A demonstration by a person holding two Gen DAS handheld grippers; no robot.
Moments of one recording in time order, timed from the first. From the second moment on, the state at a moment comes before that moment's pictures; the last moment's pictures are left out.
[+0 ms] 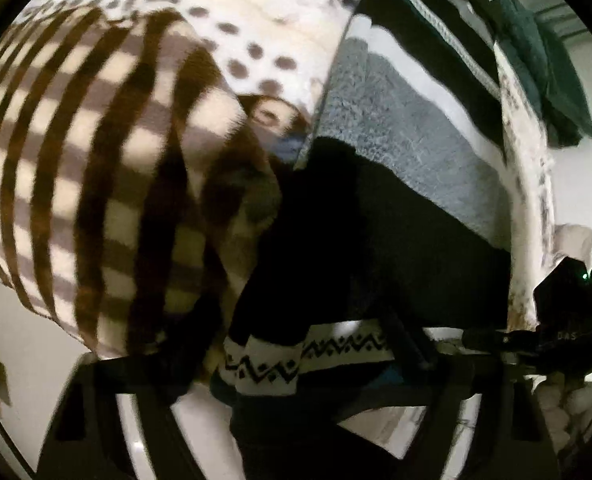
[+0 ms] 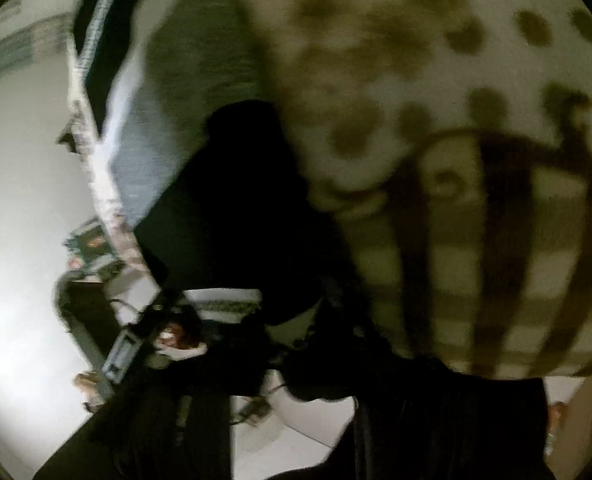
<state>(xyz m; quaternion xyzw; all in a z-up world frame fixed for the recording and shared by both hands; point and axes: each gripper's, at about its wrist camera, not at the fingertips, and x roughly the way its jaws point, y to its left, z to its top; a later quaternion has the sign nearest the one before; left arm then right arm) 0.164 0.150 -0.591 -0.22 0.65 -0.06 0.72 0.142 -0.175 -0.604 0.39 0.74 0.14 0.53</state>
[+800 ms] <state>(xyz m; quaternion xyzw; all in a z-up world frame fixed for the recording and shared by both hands) 0.138 0.182 -0.584 -0.35 0.63 -0.08 0.69 0.144 -0.164 -0.610 0.42 0.75 0.18 0.49</state>
